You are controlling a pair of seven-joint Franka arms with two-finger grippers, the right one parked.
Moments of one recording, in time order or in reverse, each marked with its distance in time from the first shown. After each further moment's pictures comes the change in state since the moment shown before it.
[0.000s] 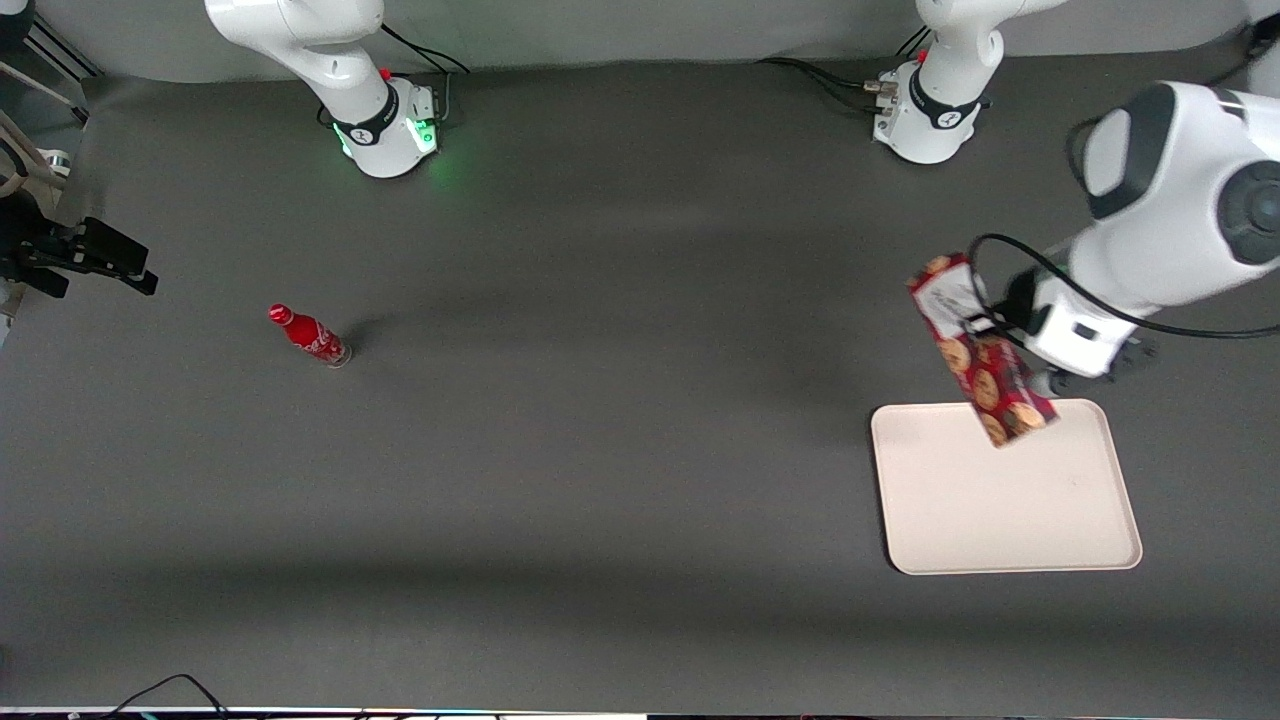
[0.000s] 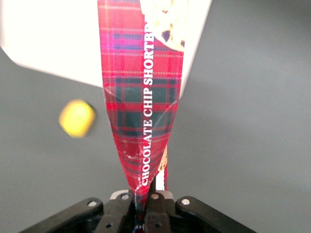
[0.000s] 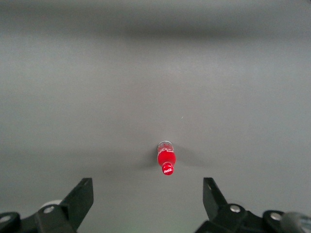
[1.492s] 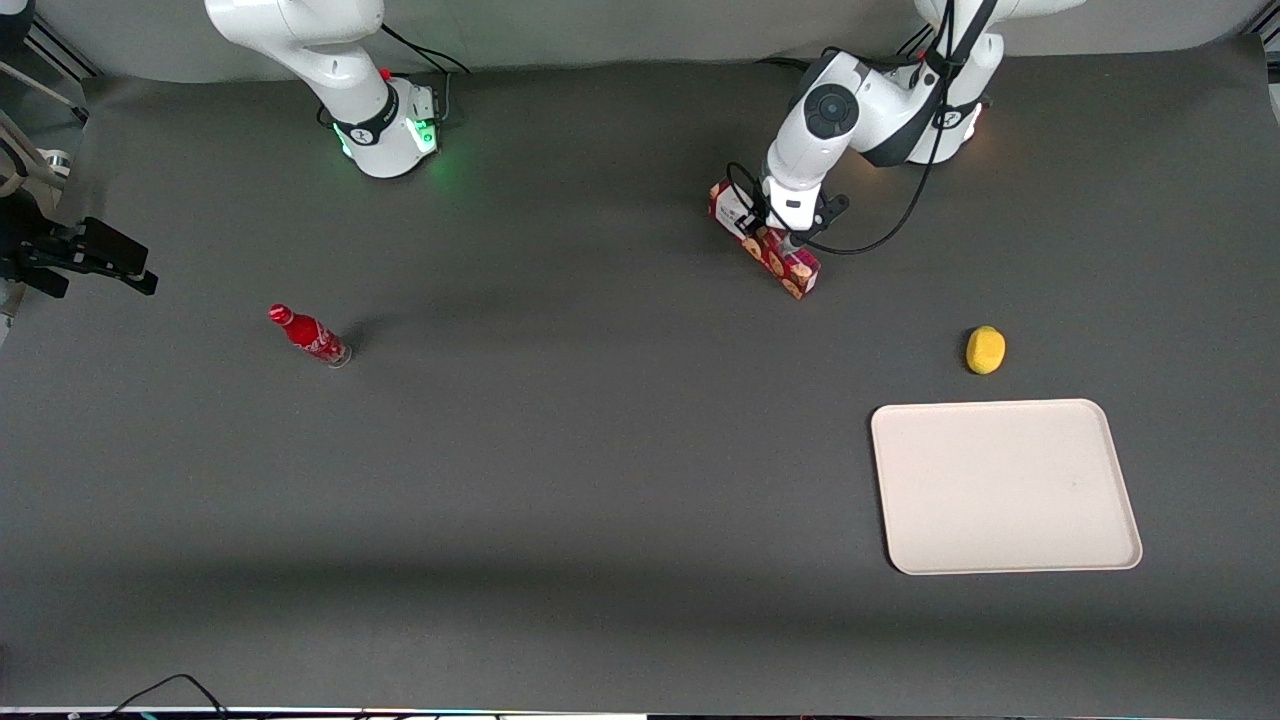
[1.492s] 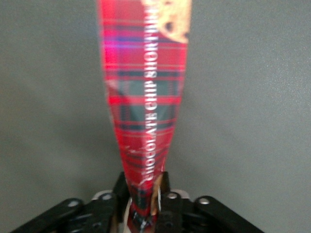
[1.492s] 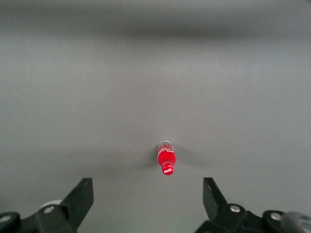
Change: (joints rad) arm -0.174 -0.024 -0.589 -0.873 -0.328 0.975 -0.853
